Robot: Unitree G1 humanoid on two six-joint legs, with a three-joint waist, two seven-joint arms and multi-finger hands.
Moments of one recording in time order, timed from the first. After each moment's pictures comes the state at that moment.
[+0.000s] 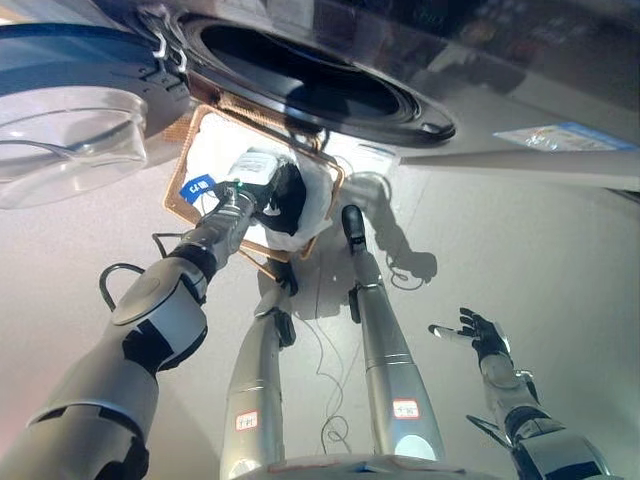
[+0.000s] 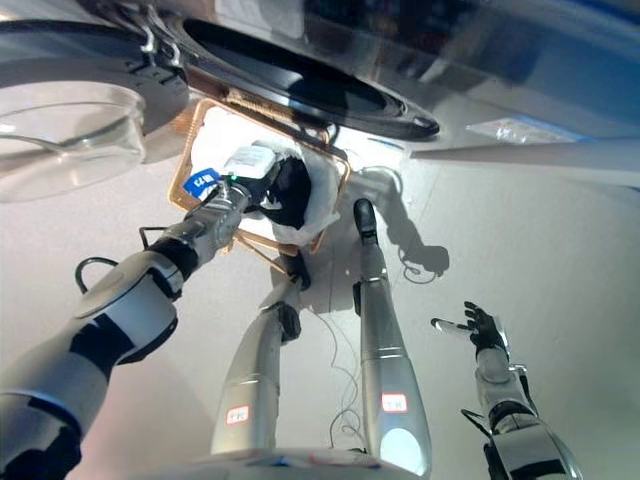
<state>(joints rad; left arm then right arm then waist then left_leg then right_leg) -1.12 0.39 -0.95 1.29 0.44 -0.16 0.36 -0.29 -0.43 0.17 1.25 0.26 -0.24 -0.17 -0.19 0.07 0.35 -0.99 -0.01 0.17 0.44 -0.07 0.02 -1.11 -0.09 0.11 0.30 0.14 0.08</state>
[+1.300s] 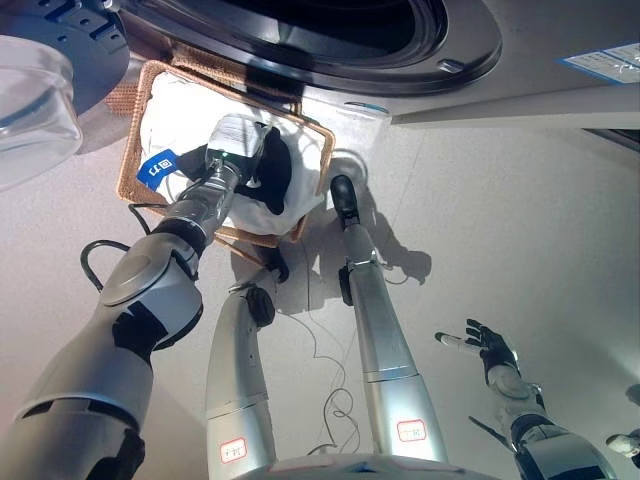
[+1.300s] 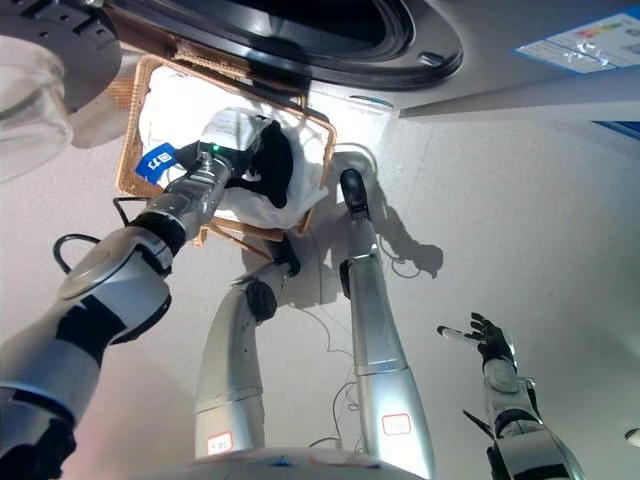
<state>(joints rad) -1.21 0.41 -0.97 1.38 0.57 -0.11 0.34 -0.25 -0.44 0.15 1.29 0.34 -0.24 -0.12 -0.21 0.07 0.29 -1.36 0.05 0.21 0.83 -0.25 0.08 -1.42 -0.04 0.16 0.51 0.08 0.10</state>
